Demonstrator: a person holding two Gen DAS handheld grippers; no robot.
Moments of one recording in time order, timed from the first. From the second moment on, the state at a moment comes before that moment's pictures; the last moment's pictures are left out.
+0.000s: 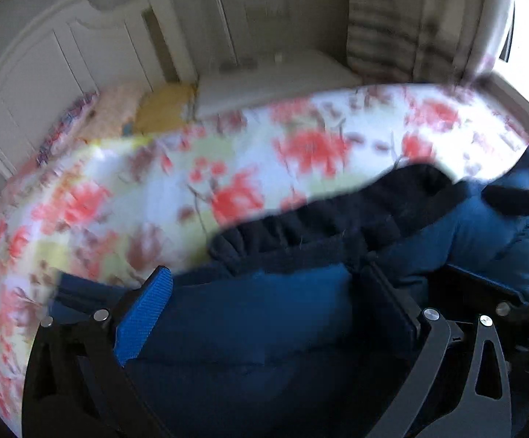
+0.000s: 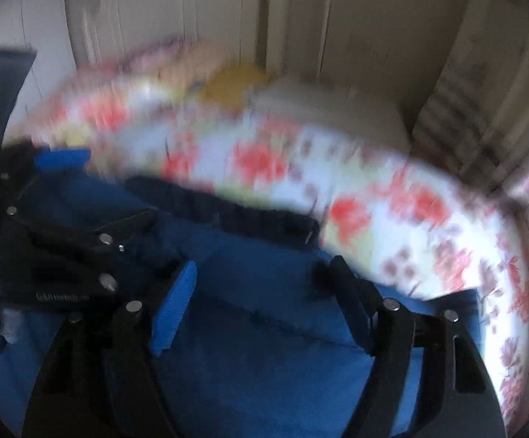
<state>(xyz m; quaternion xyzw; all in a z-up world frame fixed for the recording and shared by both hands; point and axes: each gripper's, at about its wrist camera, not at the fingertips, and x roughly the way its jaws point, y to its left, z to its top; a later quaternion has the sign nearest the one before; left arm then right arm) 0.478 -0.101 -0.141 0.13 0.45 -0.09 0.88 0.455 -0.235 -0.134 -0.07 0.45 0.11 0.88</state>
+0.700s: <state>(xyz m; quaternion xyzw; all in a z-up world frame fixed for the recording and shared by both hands) 0.472 -0.067 -0.123 0.08 0.43 -0.09 0.89 0.449 -0.250 -0.136 -0.05 0.45 0.11 0.89</state>
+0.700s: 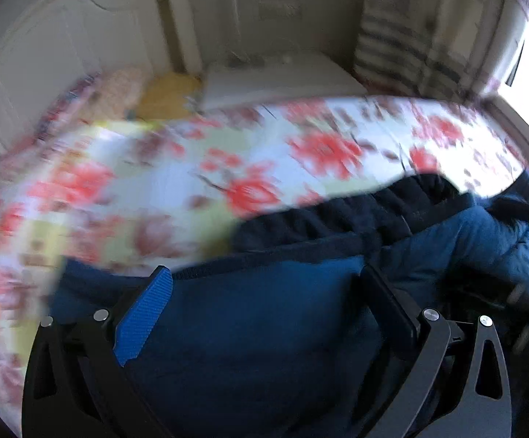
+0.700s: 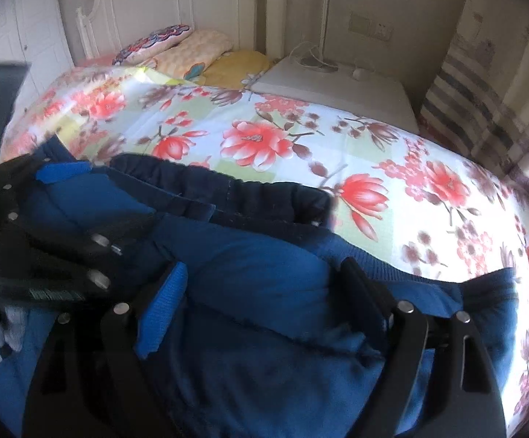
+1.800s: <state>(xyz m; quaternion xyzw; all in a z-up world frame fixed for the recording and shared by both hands) 0.484 0.046 -0.152 -0.02 0.47 -0.06 0.88 0.429 -0.324 -0.156 0.02 0.46 0.05 0.89</state>
